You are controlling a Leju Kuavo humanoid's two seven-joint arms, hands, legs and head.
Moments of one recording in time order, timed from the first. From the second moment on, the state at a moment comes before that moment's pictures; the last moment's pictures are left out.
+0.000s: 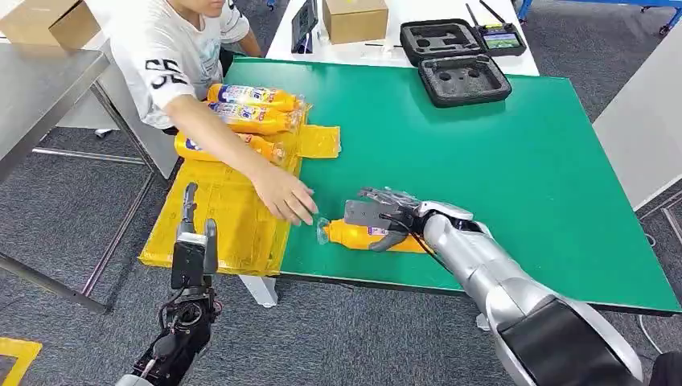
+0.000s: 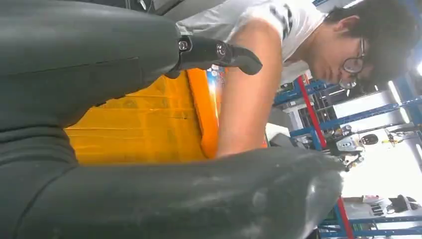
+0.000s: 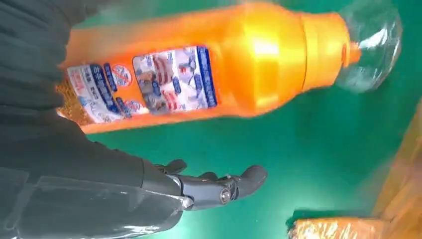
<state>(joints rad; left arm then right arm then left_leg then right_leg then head) -0.24 0.00 -0.26 -1.09 -0.04 0.48 -0.70 -0.93 0.08 0.70 -0.35 0.73 0.21 -0.31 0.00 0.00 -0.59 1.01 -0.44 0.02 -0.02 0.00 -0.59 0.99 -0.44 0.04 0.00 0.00</state>
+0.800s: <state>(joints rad) -0.24 0.00 -0.26 -1.08 -0.03 0.48 -0.70 -0.94 0.03 0.74 -0.35 0.75 0.32 -0.31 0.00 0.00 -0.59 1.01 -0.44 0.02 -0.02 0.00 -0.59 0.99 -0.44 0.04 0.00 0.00</state>
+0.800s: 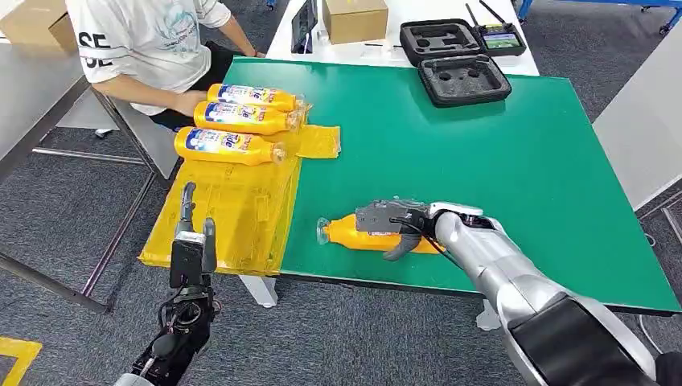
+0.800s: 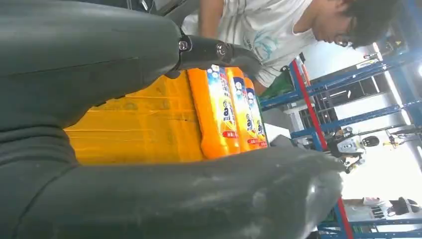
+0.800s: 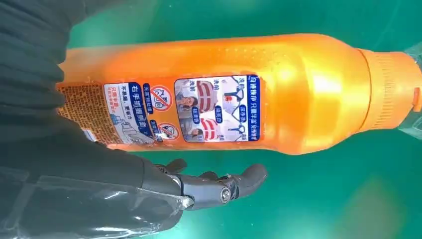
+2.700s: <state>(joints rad) -0.23 -0.02 -0.24 -1.07 -0.03 0.48 -0.70 -0.94 0.00 0.88 -0.33 0.85 0.33 -0.23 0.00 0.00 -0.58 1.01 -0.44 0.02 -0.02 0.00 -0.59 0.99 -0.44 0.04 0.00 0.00</state>
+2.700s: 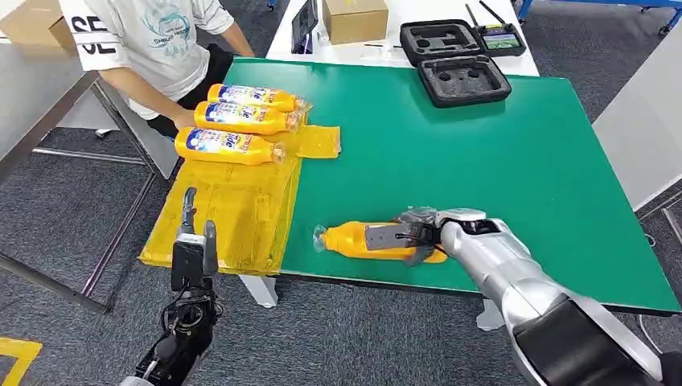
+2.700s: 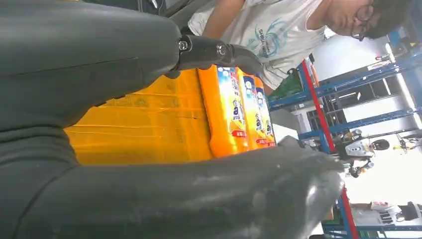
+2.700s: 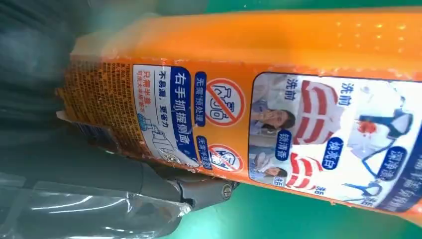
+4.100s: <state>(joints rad) -0.15 -0.02 -0.21 -1.29 0.24 -0.03 -0.53 -0.45 0.11 0.46 -0.85 0.40 -0.24 -0.69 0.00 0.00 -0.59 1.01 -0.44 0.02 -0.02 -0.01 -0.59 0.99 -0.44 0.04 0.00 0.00</state>
